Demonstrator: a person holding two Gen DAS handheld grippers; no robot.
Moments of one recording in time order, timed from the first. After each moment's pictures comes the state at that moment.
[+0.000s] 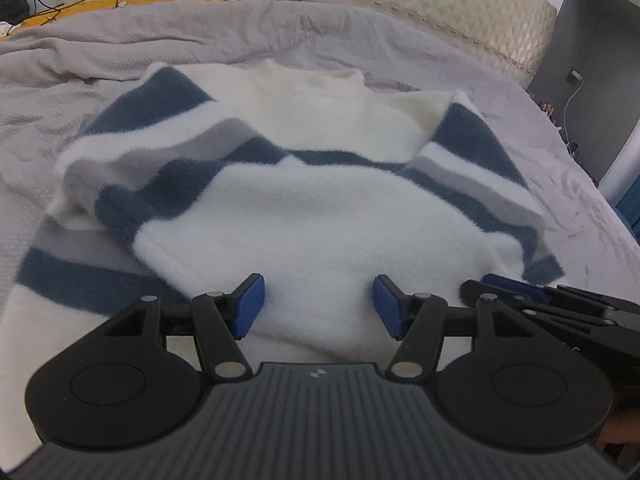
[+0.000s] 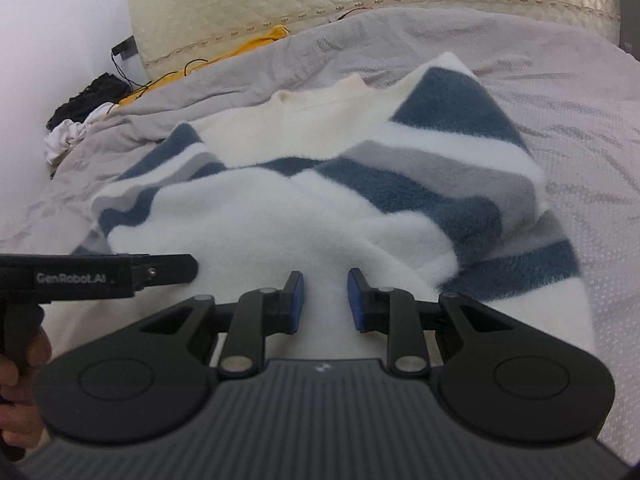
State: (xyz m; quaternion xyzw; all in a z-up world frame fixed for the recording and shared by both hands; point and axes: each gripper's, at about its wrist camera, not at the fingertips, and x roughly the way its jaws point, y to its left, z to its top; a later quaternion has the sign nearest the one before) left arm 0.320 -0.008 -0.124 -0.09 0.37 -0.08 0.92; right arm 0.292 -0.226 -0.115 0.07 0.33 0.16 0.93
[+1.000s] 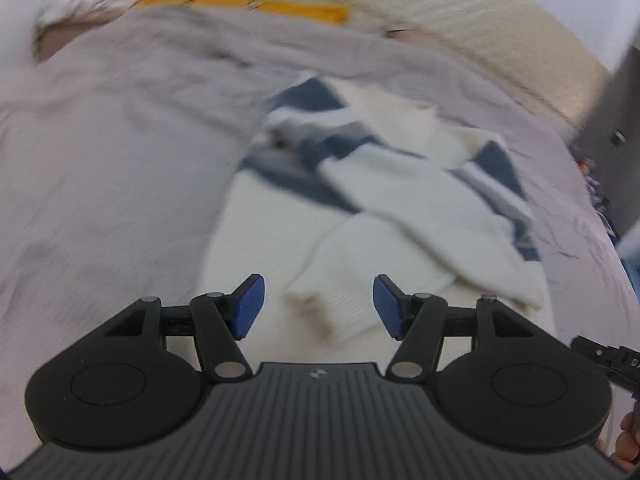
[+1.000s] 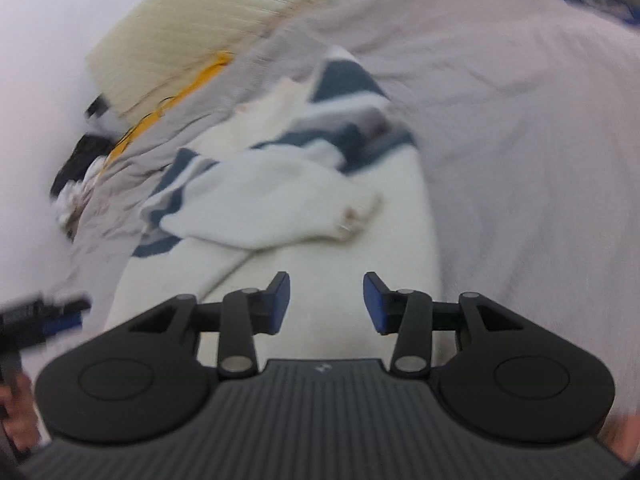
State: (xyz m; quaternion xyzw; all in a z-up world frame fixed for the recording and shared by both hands) left arm 0.115 0.074 -0.046 -0.17 0.38 0.04 0.91; right arm 0.134 -0.316 -0.063 0.23 0.38 0.08 0.89
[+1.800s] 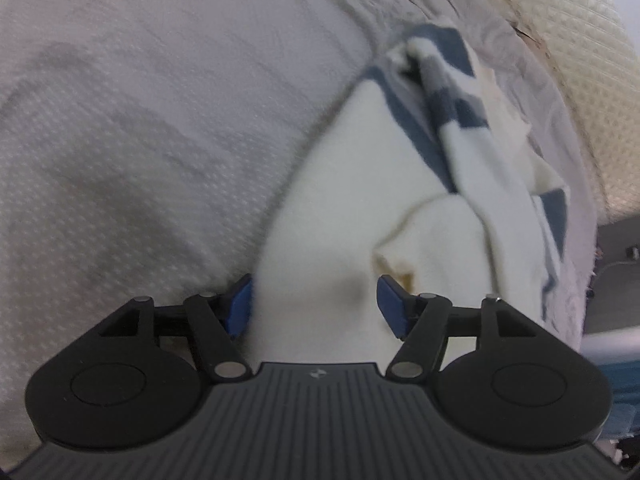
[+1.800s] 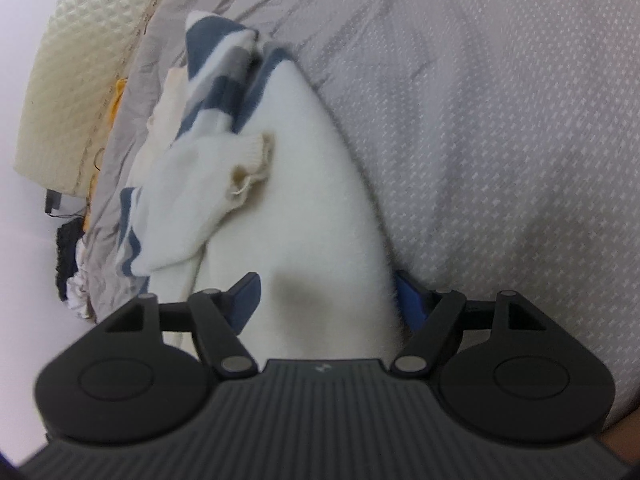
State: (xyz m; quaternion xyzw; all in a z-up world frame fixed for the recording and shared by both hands) left arm 0.132 0.151 -0.122 -0.39 0.47 0.08 0.79; right arm 0.141 -0.357 -0.129 0.43 0.46 0.02 0.77
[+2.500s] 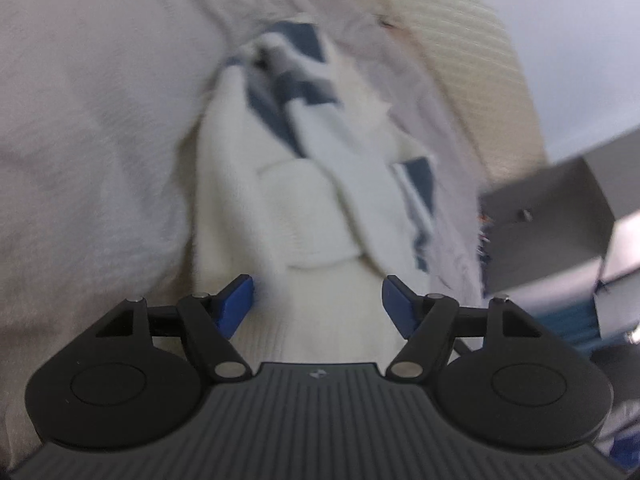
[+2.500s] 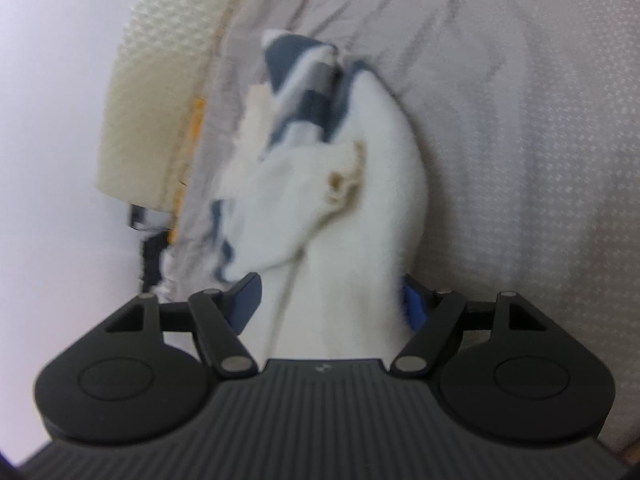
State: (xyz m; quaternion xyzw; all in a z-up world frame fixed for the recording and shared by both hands) left arm 0.082 0.114 -0.088 -0.42 0.39 -0.06 0.82; right arm 0.130 -0.356 -0.109 0.49 0.40 0.10 0.77
